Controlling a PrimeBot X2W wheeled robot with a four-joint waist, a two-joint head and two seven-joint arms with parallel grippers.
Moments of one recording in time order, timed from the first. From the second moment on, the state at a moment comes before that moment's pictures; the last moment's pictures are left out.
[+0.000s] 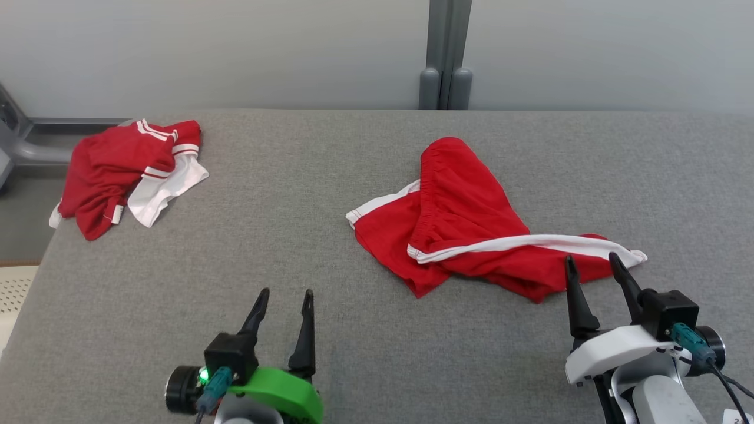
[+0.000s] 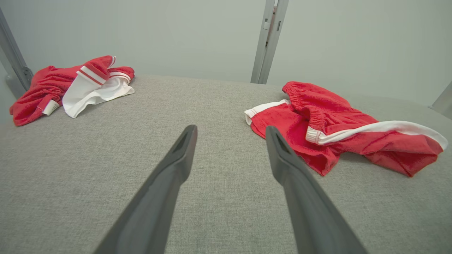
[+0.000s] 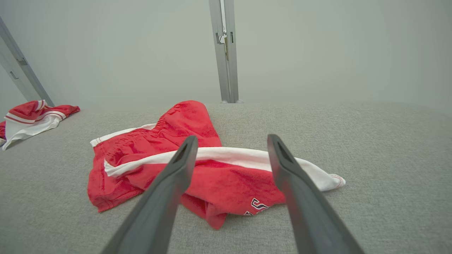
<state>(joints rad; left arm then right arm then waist) -0.08 0.05 -0.34 0.33 -0.31 0.04 -0.26 -0.10 -0.05 -0.03 0.34 0.12 0.13 -0.26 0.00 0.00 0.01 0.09</state>
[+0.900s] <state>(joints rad) -0.58 0.05 -0.59 0.84 -0.37 -0.09 -0.23 -0.22 -0.05 -0.02 0.31 0.11 0.13 -0.26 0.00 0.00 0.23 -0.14</state>
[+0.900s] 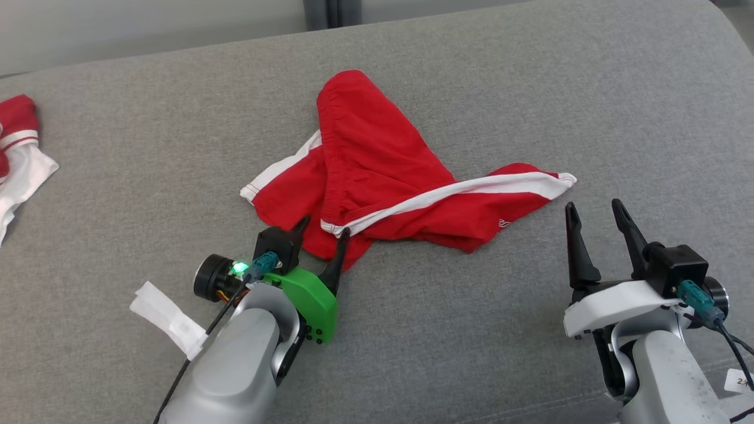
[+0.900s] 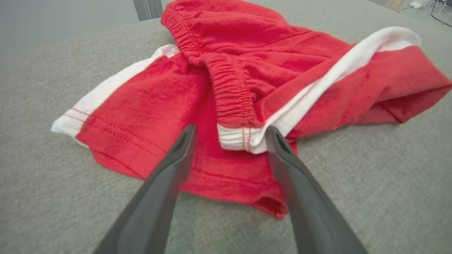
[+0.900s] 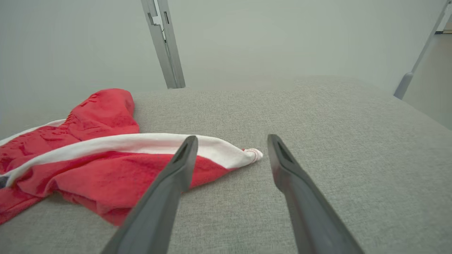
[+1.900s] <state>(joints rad) -0.58 0.05 -0.65 0.65 -0.42 -0.08 -0.26 -0.57 -0.16 -0.10 0.79 -0.07 0.13 -0.18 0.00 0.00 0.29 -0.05</state>
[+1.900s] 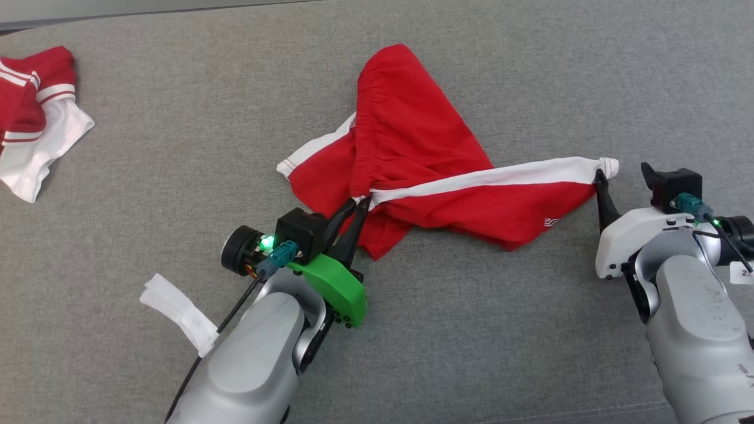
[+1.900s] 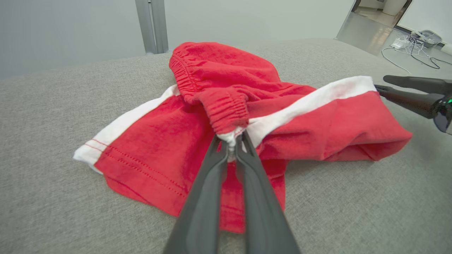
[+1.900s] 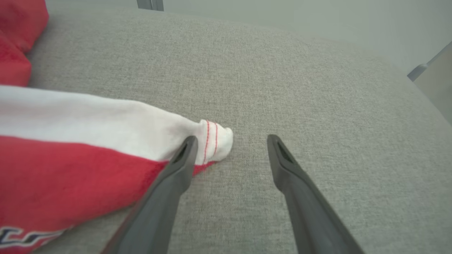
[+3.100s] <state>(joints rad) -0.52 0.08 -0.56 0.47 -0.44 -0.05 -0.26 -0.66 -0.23 0.21 0.77 0.12 0.13 -0.26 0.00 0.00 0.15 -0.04</state>
